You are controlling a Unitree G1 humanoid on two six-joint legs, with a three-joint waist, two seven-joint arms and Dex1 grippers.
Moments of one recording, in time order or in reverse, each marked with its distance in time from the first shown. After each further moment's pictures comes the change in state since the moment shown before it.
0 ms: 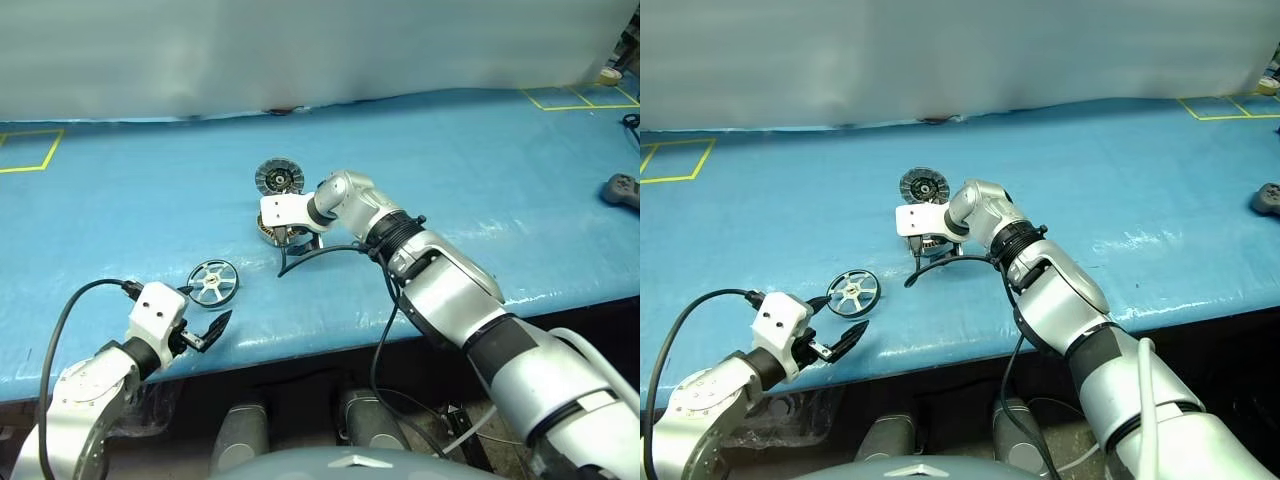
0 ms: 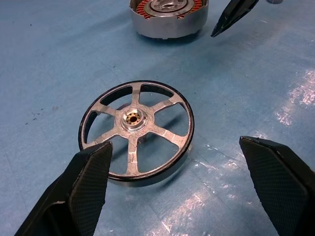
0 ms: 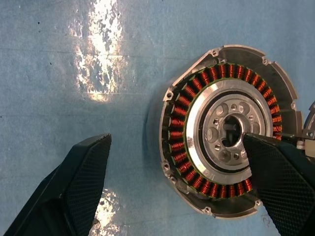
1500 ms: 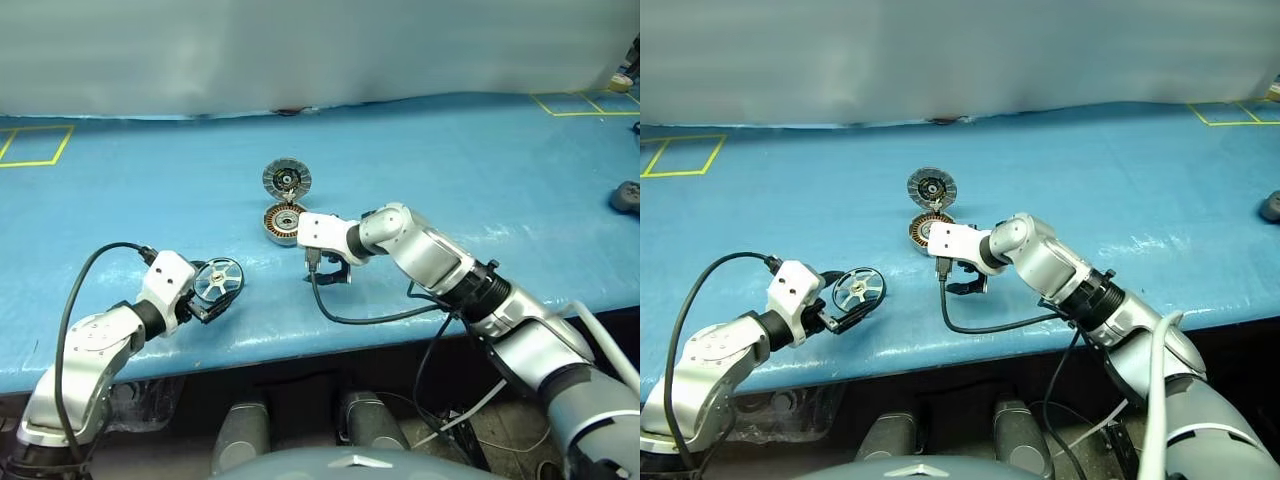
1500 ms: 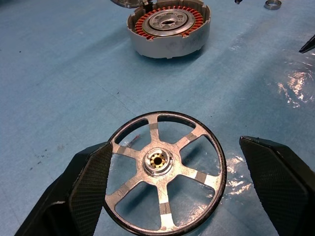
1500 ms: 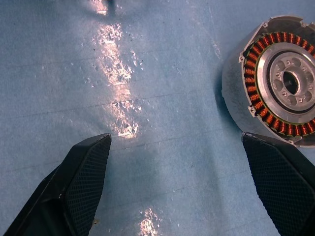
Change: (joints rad) left arm -0.242 0.090 -0.063 0.171 0.000 0.000 -0.102; right arm 0.362 -0.412 0.117 -1.018 0.340 0.602 -0.027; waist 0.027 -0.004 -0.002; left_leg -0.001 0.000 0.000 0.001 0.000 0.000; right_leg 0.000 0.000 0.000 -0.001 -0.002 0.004
